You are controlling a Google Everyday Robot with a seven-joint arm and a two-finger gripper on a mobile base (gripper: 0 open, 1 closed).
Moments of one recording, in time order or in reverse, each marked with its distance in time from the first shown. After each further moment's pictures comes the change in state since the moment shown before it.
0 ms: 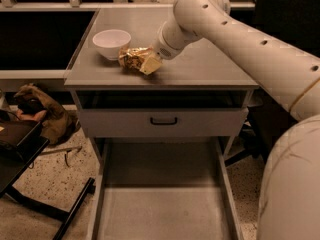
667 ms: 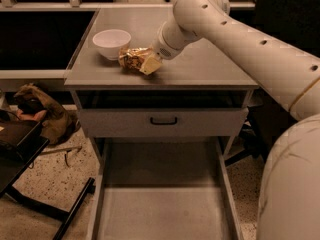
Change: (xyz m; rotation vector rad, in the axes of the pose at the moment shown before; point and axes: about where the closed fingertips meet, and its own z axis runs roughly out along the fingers) arm 0.001 0.000 0.000 -0.001 0.004 0.000
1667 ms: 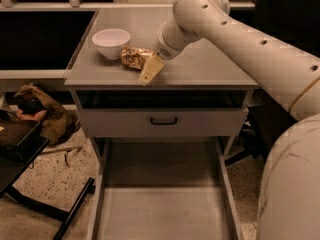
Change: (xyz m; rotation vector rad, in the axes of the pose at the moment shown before) arm 0.000 0.000 0.000 0.000 0.000 0.000
